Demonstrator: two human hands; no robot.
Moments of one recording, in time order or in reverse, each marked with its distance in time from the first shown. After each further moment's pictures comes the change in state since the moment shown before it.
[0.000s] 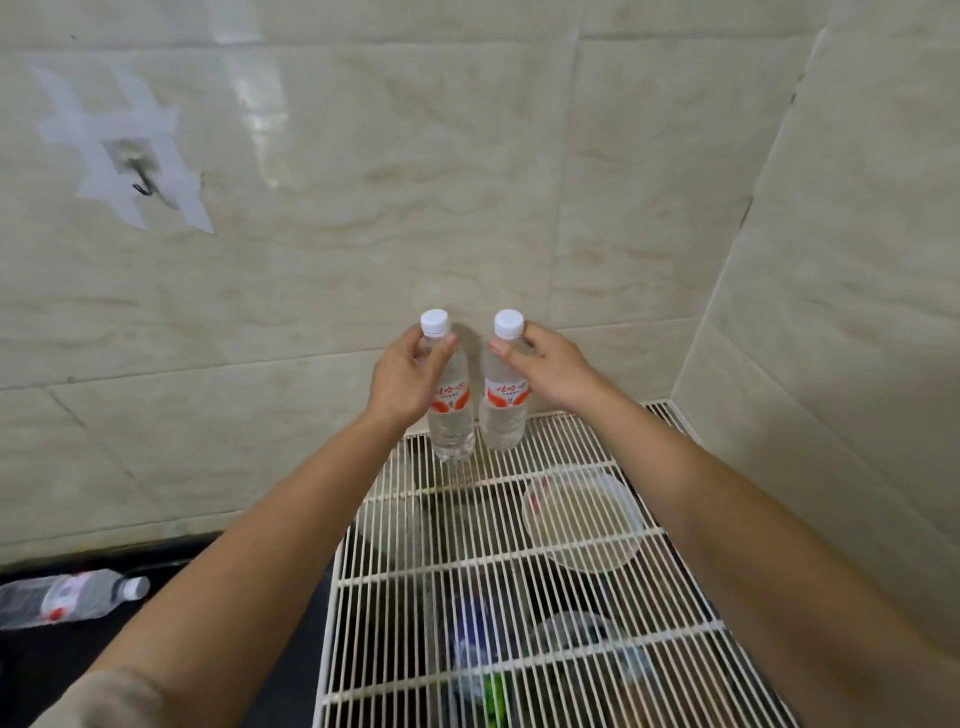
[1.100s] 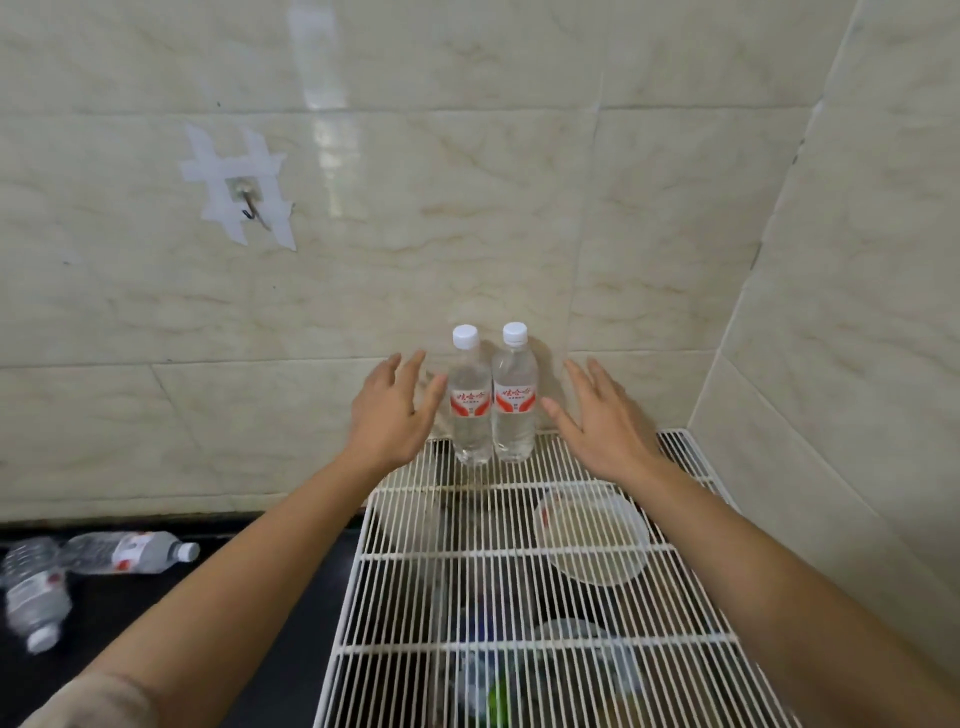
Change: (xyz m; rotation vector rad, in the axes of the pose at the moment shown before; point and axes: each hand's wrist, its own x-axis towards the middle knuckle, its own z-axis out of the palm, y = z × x) left_hand -0.060 -0.010 -0.038 0.704 0.129 0.079; right_hand -0.064 0.035 -0.019 -0.674 0.069 -0.110
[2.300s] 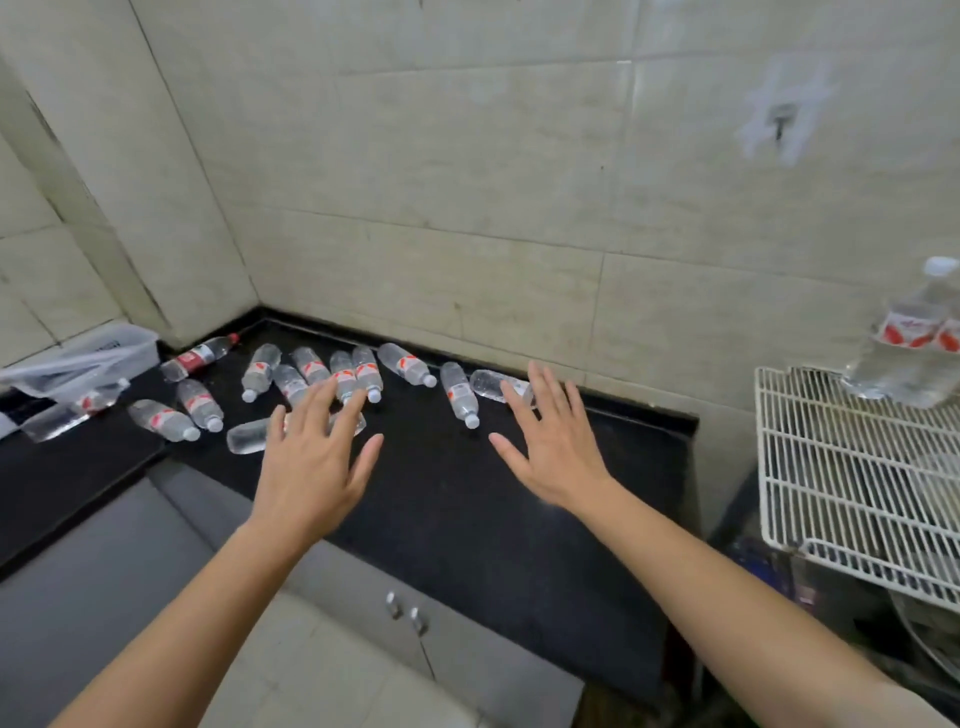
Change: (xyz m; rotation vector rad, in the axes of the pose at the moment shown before) left_hand -0.460 -0.359 -0.343 0.679 0.279 -0.244; right_hand -0.260 -0.493 0.195 -0.035 -0.037 -0.712
